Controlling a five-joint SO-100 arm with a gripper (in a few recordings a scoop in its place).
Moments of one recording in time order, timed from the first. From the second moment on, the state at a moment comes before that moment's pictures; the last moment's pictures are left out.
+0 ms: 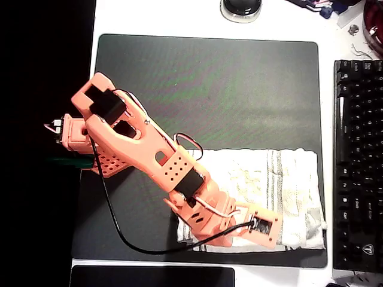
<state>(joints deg) 39.1 99.5 123.2 35.5 -112.1</state>
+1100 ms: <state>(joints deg) 7.1 123.8 138.4 57.6 -98.1</state>
